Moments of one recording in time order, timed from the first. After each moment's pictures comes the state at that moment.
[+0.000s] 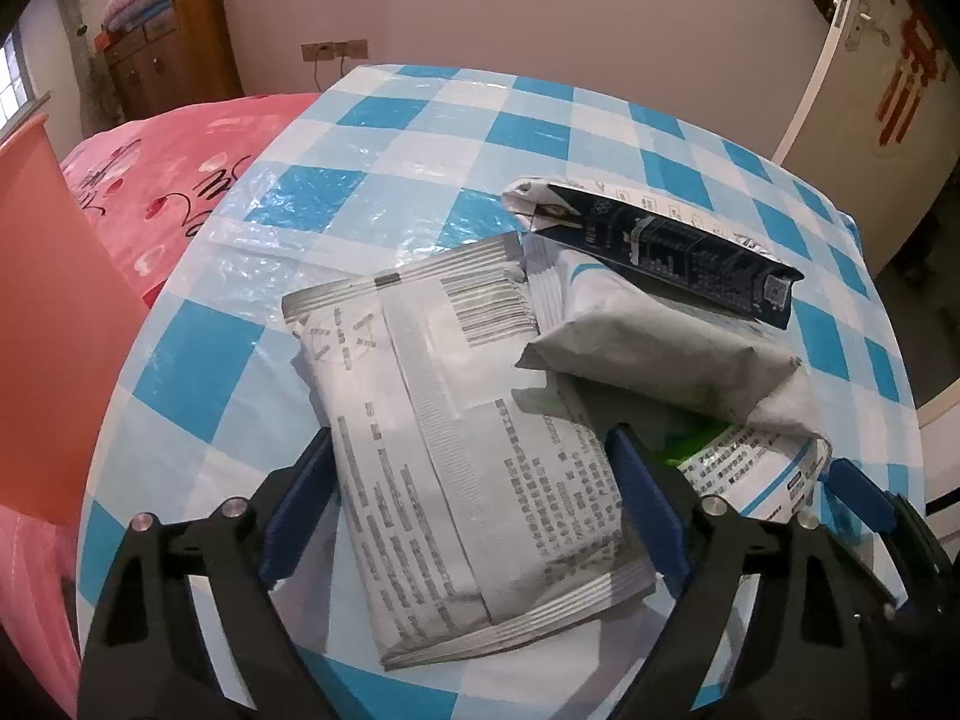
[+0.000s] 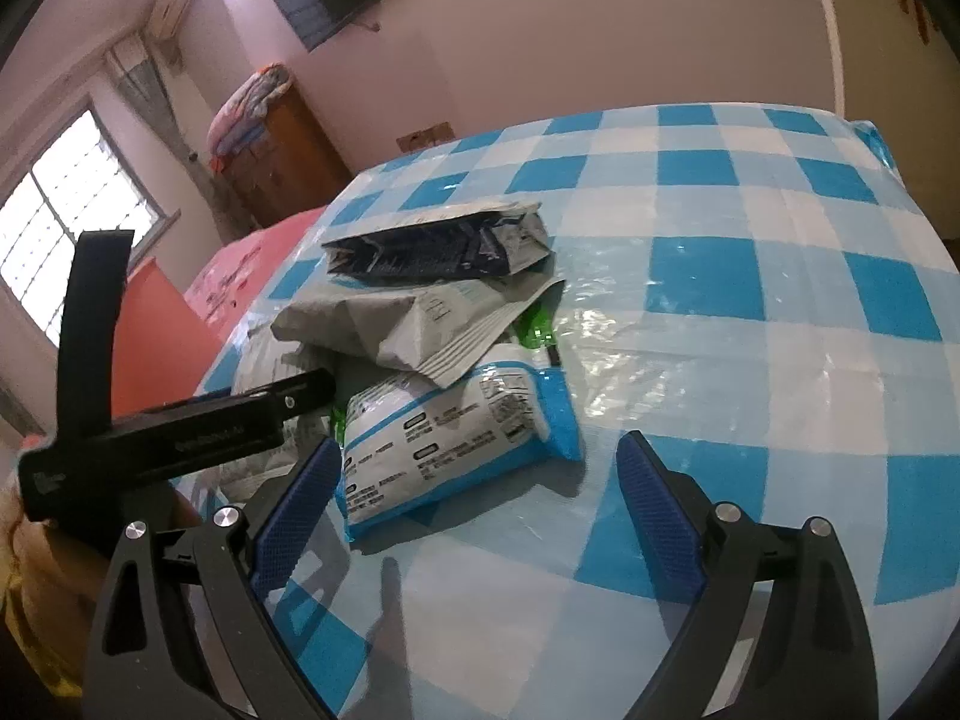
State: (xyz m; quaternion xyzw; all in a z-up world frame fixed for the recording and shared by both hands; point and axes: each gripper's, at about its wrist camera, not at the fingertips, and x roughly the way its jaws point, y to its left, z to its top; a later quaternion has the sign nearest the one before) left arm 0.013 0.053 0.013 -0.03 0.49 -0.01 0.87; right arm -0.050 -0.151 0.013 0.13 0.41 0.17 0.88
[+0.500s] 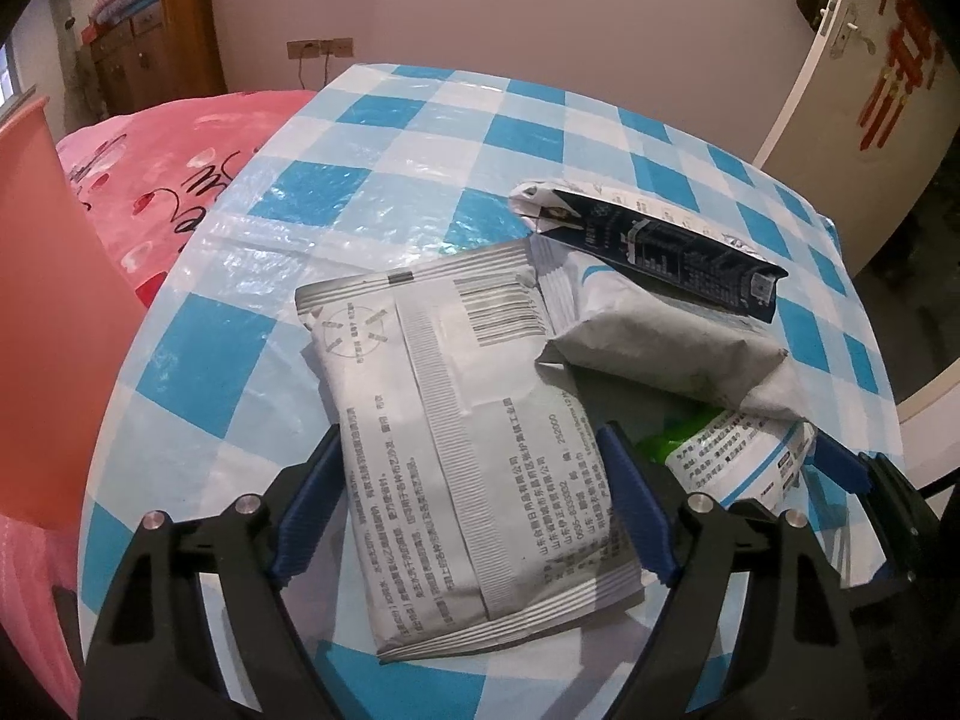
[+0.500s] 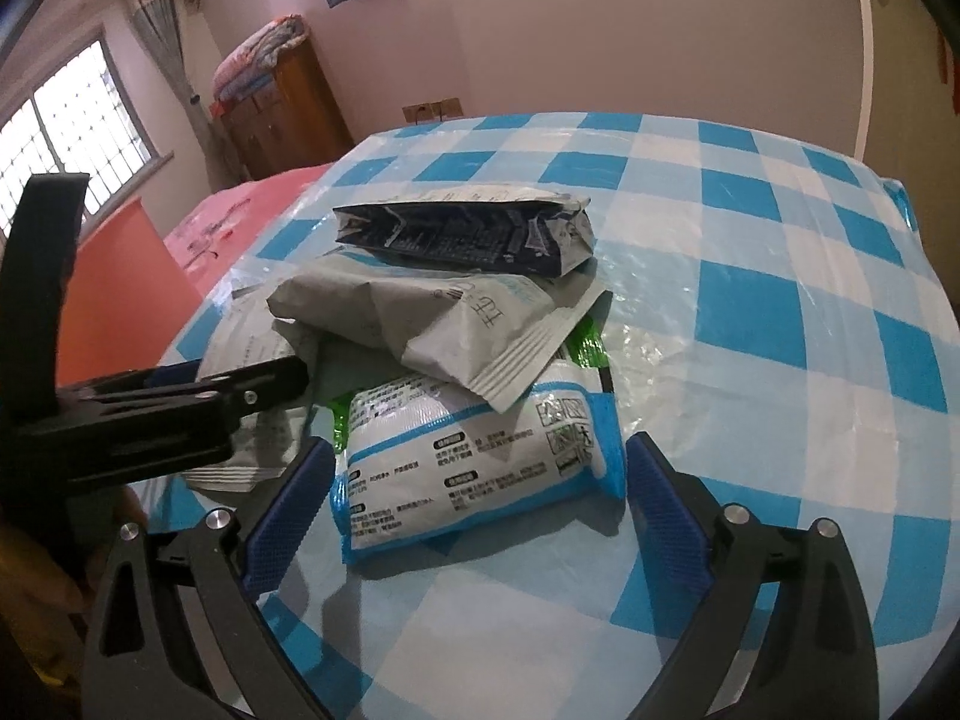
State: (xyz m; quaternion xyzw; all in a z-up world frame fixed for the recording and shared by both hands) left arm 0.007 0.068 0.016 -0.05 0.48 -0.03 0.87; right arm -0.037 -0.119 0.012 0.06 0.43 0.16 0.89
